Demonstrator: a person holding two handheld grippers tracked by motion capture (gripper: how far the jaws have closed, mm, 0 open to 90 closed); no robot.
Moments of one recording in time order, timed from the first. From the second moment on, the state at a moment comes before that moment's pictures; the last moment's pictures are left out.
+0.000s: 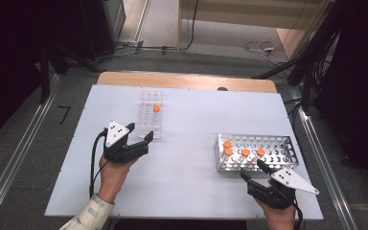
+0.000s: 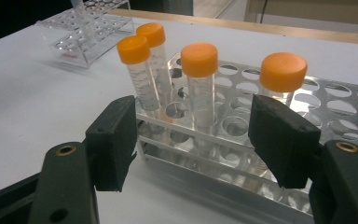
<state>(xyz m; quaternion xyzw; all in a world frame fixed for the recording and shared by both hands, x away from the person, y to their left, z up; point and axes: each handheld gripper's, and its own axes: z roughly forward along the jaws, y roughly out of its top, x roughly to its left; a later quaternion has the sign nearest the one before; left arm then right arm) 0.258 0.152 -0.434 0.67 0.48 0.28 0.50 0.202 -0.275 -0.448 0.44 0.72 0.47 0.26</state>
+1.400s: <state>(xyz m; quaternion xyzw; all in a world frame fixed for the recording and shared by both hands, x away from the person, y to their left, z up) 0.255 0.151 -0.439 0.67 0.48 0.27 0.50 0.238 -0.292 -0.455 0.46 0.71 0.43 0.32</state>
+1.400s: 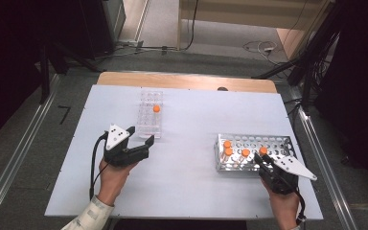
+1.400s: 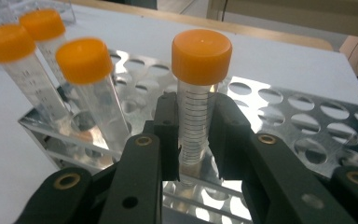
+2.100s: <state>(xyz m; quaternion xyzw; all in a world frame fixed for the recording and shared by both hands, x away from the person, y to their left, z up) 0.250 0.146 -0.435 0.68 0.47 0.26 0.51 0.205 -0.293 -0.399 0.42 0.70 0.49 0.32</state>
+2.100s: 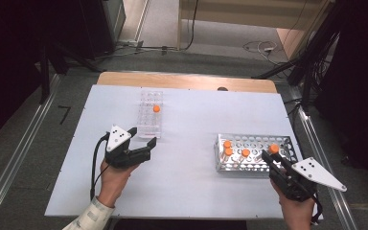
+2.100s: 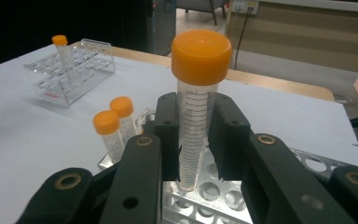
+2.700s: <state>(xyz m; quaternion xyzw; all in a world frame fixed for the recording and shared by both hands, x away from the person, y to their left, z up) 0.246 0.137 -0.433 0.69 0.45 0.25 0.51 0.195 -0.248 -0.412 0.37 0.74 0.49 0.26</state>
